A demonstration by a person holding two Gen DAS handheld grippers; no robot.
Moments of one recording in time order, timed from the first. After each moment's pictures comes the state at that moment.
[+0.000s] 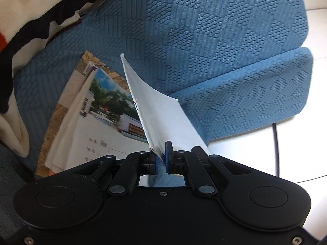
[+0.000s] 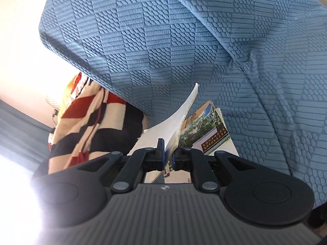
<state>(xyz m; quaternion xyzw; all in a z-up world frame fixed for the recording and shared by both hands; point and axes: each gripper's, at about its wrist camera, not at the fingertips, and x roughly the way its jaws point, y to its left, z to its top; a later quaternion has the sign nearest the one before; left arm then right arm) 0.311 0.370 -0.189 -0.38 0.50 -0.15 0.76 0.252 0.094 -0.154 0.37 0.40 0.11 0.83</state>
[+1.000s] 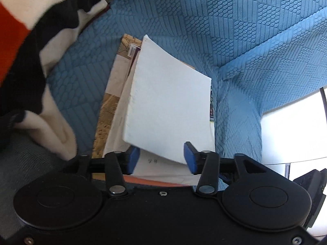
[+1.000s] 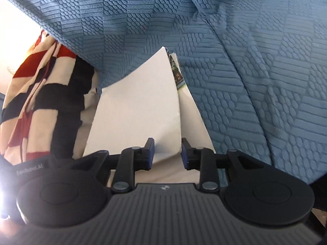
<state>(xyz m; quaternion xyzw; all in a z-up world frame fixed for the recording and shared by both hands) 0.300 0.370 -0.239 -0.25 0.57 -0.10 0.78 0.239 0.121 -0.224 0.28 0.51 0.05 0.81</state>
